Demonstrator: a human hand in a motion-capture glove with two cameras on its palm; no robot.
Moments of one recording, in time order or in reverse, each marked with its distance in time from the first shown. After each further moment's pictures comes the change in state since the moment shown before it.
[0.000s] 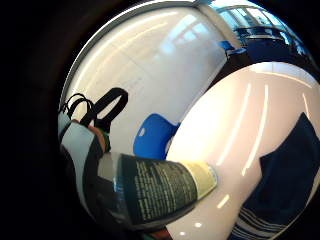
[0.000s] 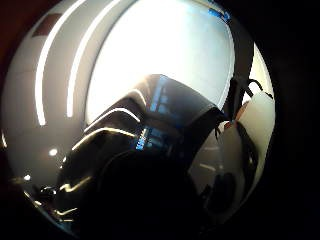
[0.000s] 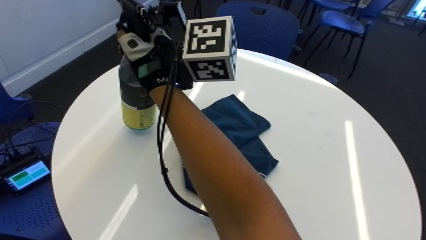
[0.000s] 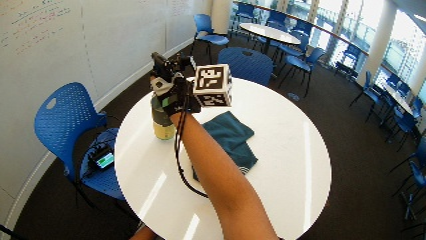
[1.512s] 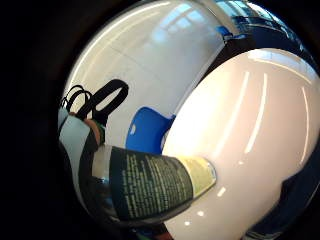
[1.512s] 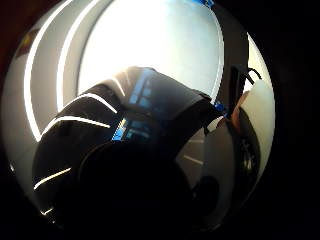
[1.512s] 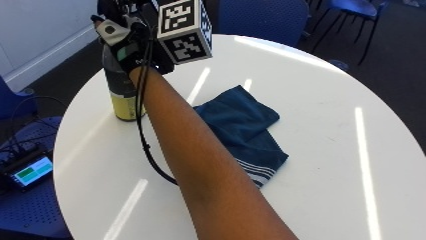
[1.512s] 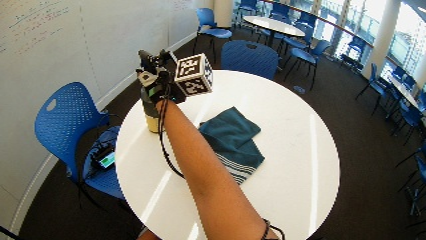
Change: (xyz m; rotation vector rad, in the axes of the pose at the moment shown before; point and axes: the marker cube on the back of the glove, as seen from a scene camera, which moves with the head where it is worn) arm 0.008 -0.035 0.053 -0.114 0.078 0.071
